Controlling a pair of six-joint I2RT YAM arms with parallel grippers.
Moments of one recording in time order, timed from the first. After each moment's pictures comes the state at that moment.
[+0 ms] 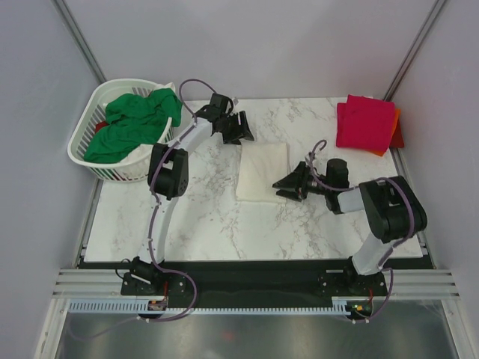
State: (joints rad) left arm -0.35 2.52 2.18 -0.52 0.41 -0.46; right arm 0.17 1.80 0.48 0.88 -0.98 1.09
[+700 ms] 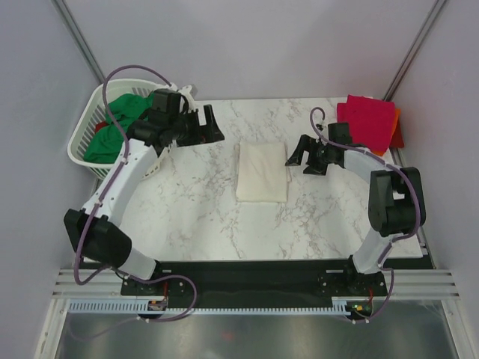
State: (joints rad) left arm -0.32 1.56 1.62 -0.71 0.26 -0.38; right arm 0.09 1.75 1.12 -0.27 -0.52 0.44
